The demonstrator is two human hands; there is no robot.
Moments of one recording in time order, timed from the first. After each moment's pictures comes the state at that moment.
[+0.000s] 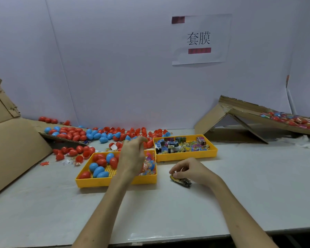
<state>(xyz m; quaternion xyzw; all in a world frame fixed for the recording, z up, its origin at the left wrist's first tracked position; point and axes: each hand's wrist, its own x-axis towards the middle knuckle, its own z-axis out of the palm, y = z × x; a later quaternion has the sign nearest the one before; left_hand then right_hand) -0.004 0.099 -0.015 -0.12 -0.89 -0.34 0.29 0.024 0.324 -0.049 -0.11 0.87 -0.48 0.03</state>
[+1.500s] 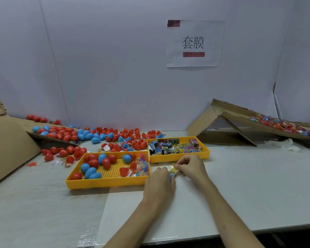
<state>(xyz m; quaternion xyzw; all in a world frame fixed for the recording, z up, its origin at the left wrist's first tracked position) 0.050 0.181 -0.061 -0.13 -0.96 -0.20 0.15 0.020 0.321 -0.050 0.06 0.87 -0.47 -0.14</state>
